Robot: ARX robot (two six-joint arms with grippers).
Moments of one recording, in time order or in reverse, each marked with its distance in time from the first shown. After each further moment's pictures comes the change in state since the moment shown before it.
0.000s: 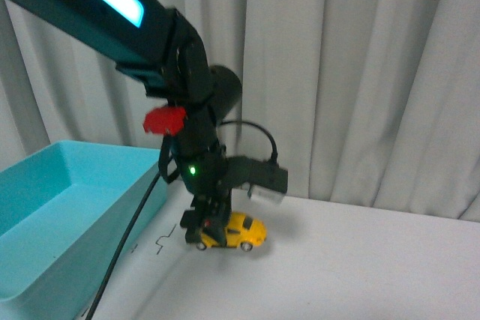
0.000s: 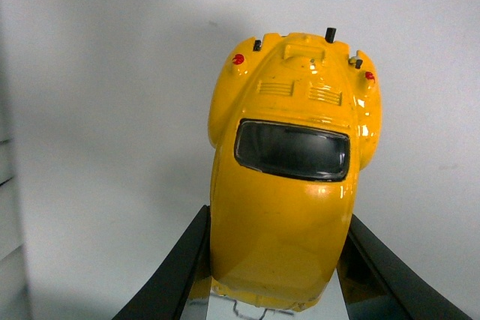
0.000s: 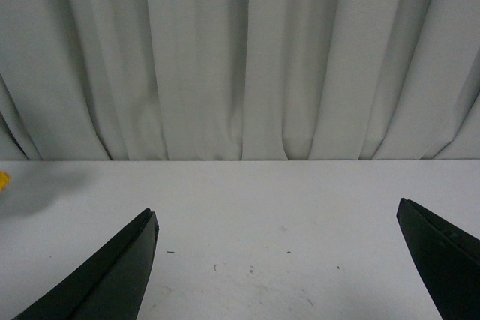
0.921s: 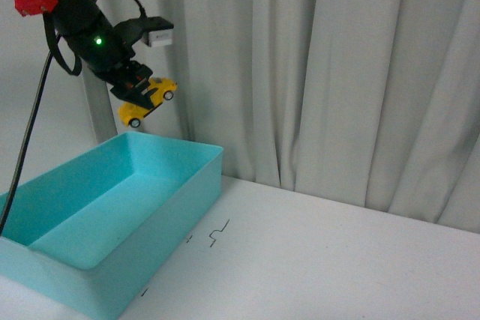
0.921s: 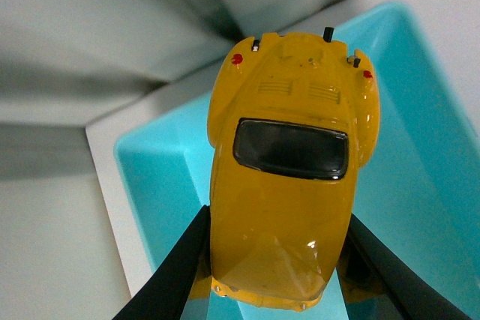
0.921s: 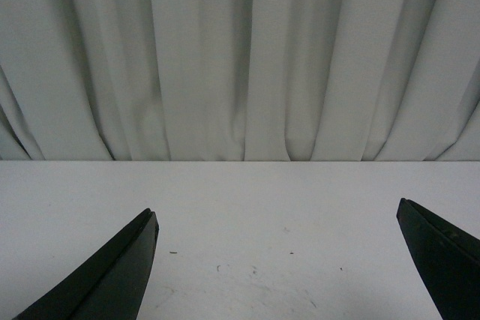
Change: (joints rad) left arm 0.475 -0.259 0.020 0.086 0.035 -0.563; right arm 0.000 0.000 0.000 0.000 0.000 0.000
